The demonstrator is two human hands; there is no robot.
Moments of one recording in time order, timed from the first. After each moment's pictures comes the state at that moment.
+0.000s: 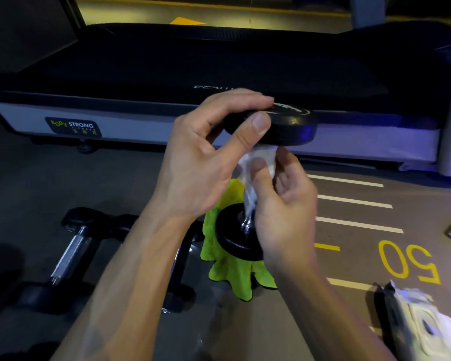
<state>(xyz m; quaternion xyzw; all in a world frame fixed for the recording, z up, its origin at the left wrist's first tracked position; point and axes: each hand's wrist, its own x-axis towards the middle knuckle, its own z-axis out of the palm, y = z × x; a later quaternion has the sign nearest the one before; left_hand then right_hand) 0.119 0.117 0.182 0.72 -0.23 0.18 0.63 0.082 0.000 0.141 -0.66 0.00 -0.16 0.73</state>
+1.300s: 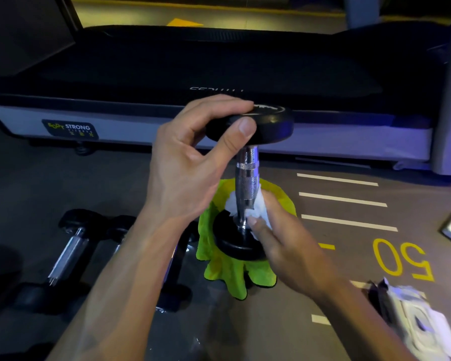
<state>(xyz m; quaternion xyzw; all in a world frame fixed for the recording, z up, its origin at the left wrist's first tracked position) 0.111 0.111 0.179 0.72 -0.19 0.23 0.62 0.066 -0.066 0.106 -0.84 -0.17 0.05 0.50</state>
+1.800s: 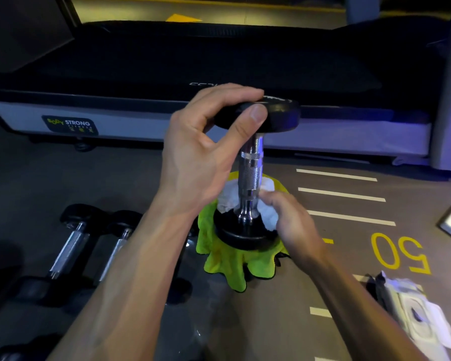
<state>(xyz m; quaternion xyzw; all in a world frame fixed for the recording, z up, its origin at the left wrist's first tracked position) 0.114 0.098 0.181 0.72 -0.18 0.24 0.63 0.057 -0.059 0.130 -0.77 0.01 0.08 0.64</state>
